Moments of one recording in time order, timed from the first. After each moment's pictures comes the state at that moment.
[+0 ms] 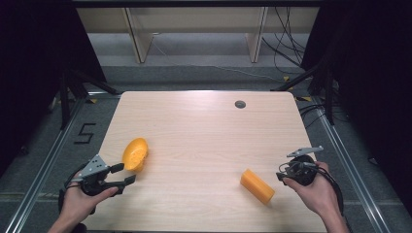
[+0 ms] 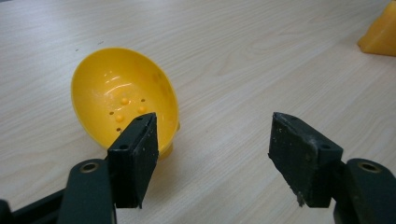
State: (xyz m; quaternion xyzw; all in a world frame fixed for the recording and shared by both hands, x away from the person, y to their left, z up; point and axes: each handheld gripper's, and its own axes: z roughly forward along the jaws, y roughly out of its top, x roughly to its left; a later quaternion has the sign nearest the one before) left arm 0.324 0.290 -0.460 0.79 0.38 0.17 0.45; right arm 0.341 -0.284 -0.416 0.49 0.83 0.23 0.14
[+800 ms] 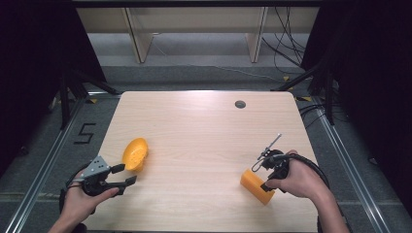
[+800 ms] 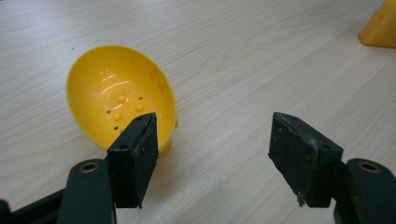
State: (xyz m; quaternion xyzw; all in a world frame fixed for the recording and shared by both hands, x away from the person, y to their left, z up) left arm 0.323 0.288 -0.460 0.79 0.38 0.18 0.45; right arm 0.361 -0.219 -0.398 0.38 0.92 0.08 0.00
